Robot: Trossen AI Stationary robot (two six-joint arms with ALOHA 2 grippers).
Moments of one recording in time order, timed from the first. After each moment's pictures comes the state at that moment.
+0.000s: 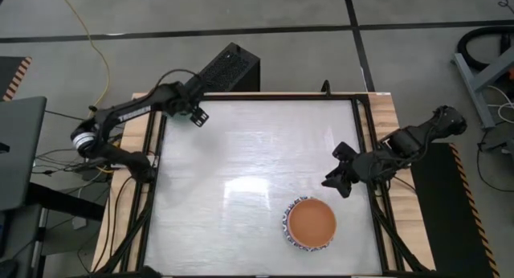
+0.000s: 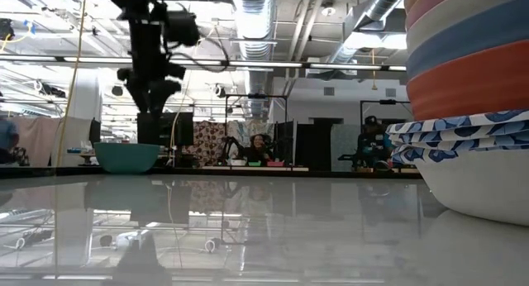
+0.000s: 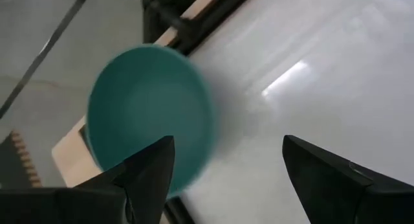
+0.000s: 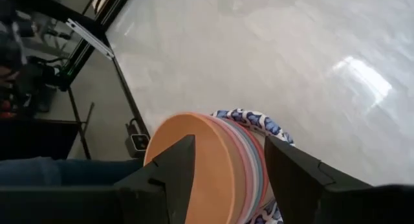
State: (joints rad) left arm 0.69 1.38 1.09 -0.88 -0.43 -0.10; right arm 0.51 0.95 1.14 -0.95 0.24 1.17
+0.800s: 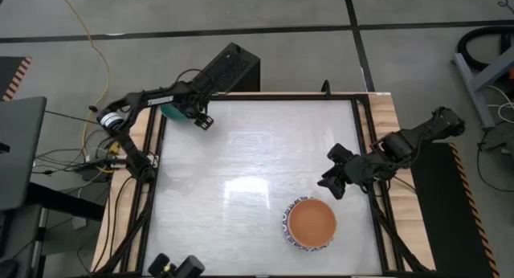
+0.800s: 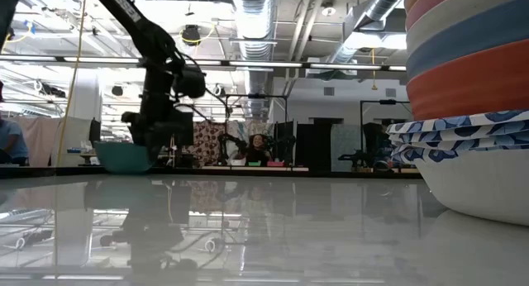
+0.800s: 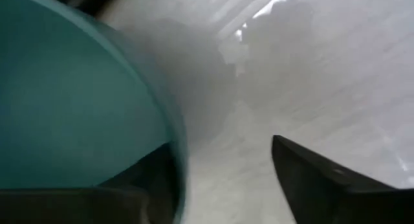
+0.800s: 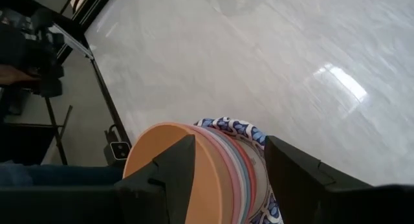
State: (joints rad) left arm 0.84 1.69 1.09 -0.81 -0.24 -0.07; right arm 0.50 1.01 1.14 -0.95 0.27 1.14
